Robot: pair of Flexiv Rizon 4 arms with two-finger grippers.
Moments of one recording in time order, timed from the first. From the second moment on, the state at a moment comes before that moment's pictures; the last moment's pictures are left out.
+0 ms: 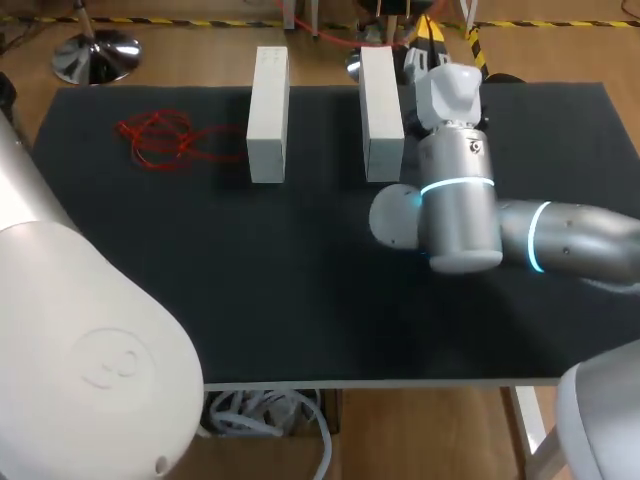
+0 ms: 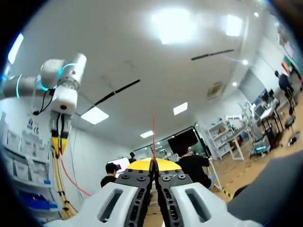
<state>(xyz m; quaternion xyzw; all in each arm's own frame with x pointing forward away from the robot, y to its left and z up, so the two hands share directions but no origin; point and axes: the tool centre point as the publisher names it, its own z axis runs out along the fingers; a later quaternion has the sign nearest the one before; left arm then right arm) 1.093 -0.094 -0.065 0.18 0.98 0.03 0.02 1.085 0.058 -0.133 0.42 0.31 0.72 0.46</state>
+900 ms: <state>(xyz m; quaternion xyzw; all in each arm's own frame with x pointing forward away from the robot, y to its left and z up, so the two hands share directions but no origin) 1.093 -0.094 -0.066 0.18 0.98 0.03 0.02 1.103 0.026 -0.093 0.37 0.37 0.66 0.53</state>
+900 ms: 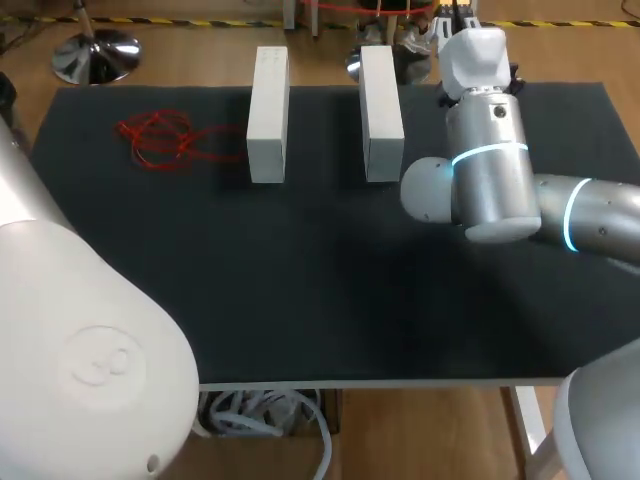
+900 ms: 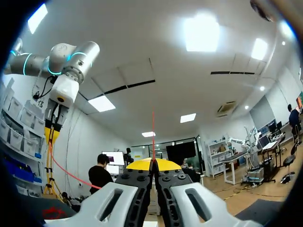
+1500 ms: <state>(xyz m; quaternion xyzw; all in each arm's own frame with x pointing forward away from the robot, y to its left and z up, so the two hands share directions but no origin) 1.093 -0.094 -0.066 0.18 0.98 0.03 0.02 1.090 0.027 -0.087 0.46 0.40 0.62 0.49</state>
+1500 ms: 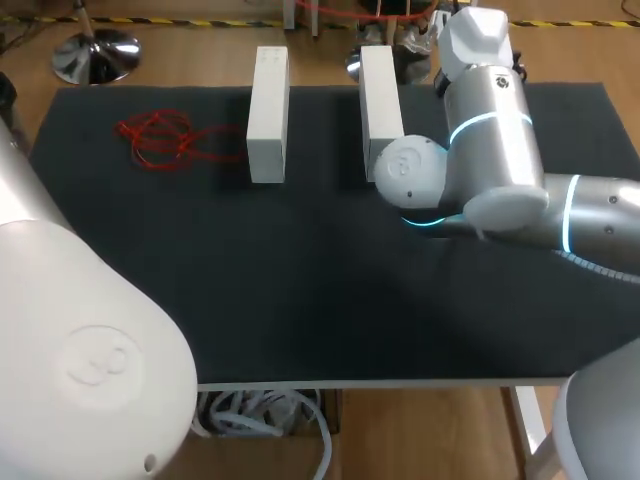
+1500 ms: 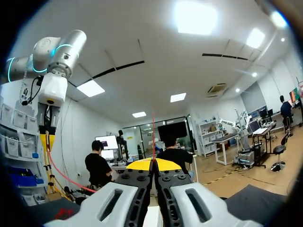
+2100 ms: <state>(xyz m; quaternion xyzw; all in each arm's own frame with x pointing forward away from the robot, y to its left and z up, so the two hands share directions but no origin) 1.094 -0.094 -0.066 0.18 0.98 0.03 0.02 1.105 0.054 -0.072 0.40 0.51 0.55 0.53</state>
